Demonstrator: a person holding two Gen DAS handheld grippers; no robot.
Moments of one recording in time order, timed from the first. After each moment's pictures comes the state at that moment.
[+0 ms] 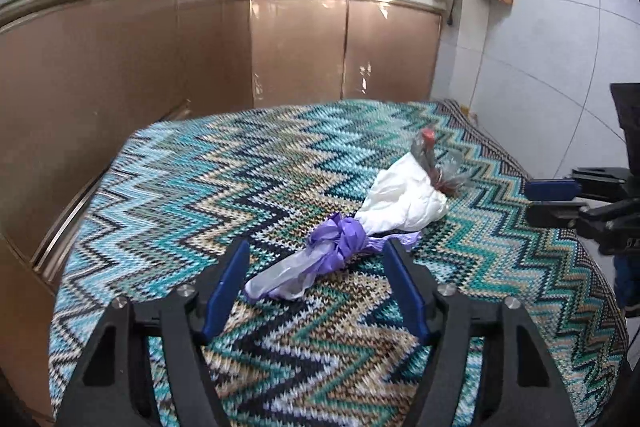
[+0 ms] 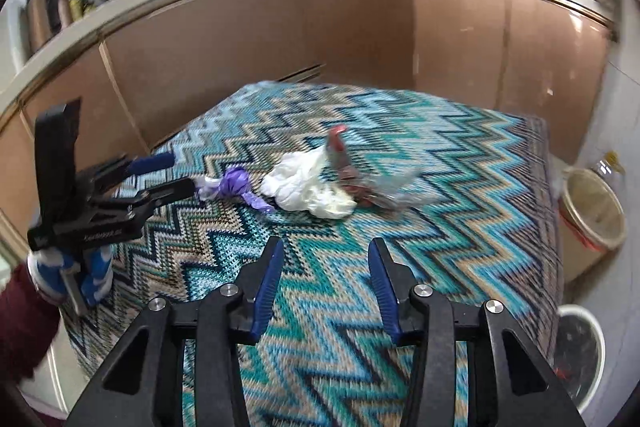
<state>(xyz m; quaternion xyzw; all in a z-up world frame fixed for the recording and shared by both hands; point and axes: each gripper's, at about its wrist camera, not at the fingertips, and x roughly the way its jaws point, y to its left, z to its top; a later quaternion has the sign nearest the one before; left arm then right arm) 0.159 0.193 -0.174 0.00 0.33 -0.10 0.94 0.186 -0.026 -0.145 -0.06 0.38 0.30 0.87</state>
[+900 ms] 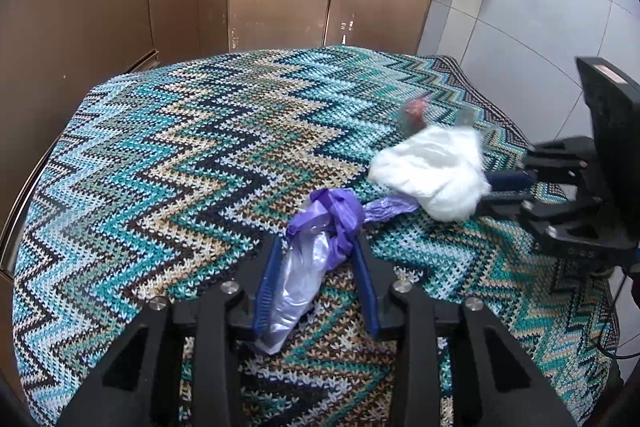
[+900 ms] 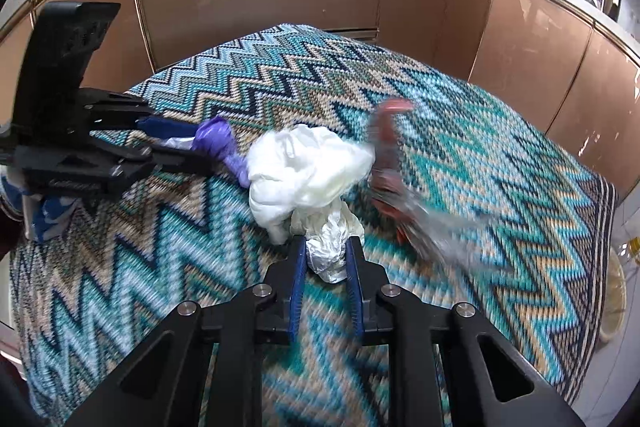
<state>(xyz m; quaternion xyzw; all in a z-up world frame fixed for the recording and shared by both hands) 0.196 0.193 -0.204 -0.01 0.41 -0.14 0.90 0.238 0.021 -0.189 -0.18 0.39 0.36 0.83</state>
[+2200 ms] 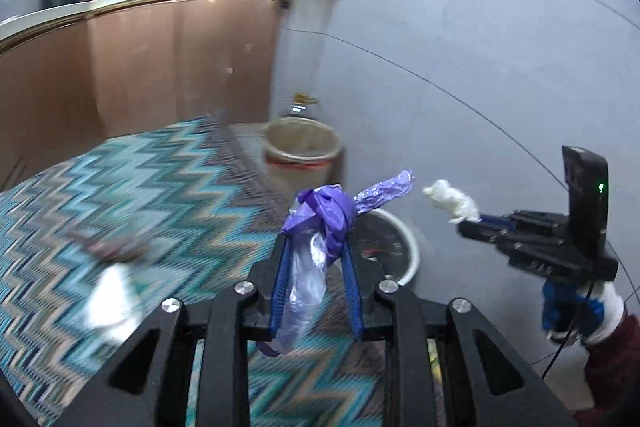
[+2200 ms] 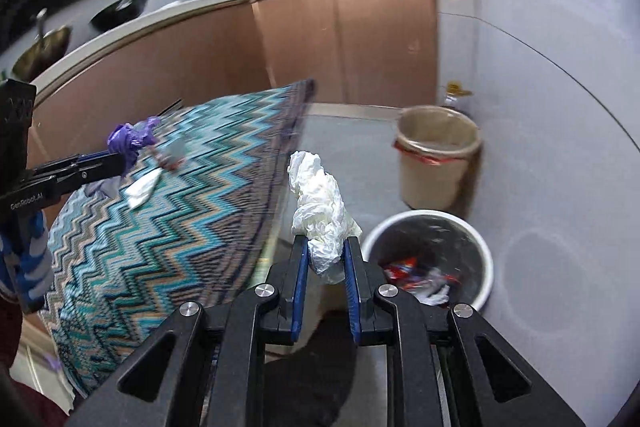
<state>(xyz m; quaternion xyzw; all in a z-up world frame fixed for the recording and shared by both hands) 0.127 -0.075 -0.096 0.02 0.34 -0.32 0.88 0.075 -0.295 -0.125 0.04 0.37 0.08 0.92</state>
